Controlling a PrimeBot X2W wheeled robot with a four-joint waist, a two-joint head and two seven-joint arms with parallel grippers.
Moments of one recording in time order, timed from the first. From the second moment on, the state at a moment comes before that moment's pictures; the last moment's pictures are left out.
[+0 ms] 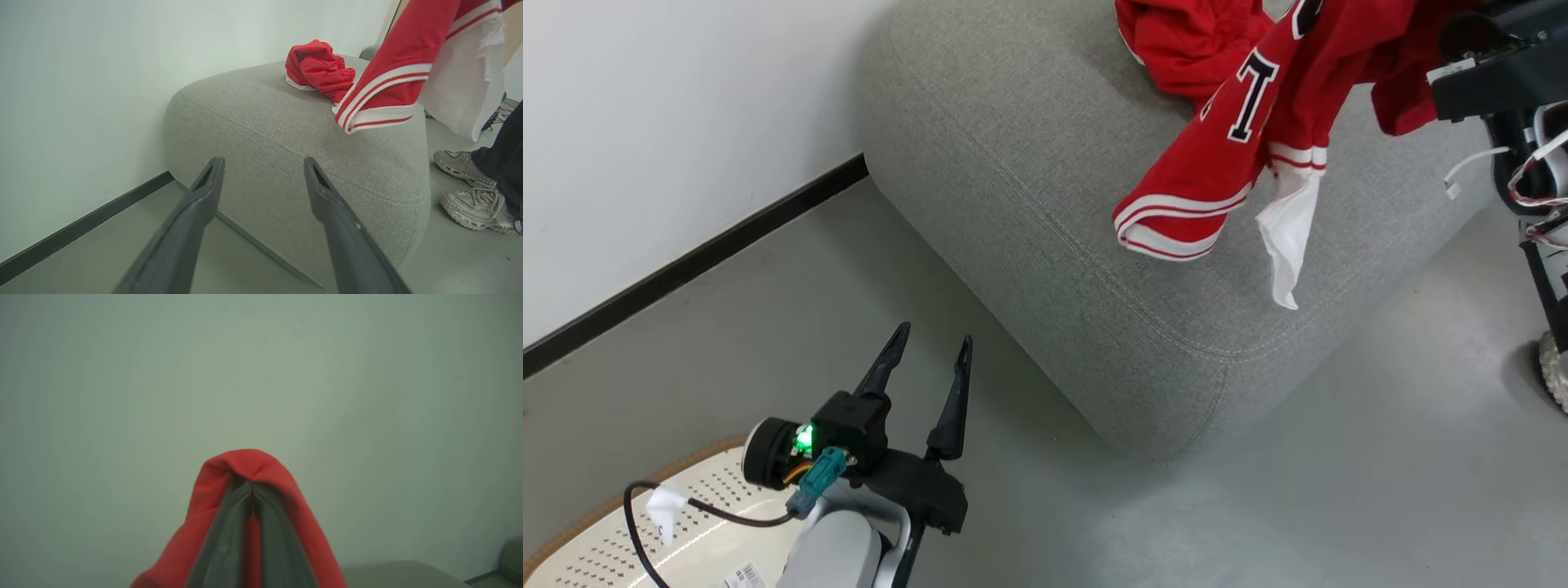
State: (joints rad) left arm -0.32 0.09 -0.35 0.43 -0.29 -0.03 -0.25; right arm -0.97 -0.34 0.32 0.39 0.42 0.12 -0.26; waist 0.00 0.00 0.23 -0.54
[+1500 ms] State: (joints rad) left arm -0.47 0.12 -0.43 0.45 -0.23 -0.07 -0.22; right arm -1.40 -0.69 0.02 0.77 0.37 0.01 -0.26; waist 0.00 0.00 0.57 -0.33
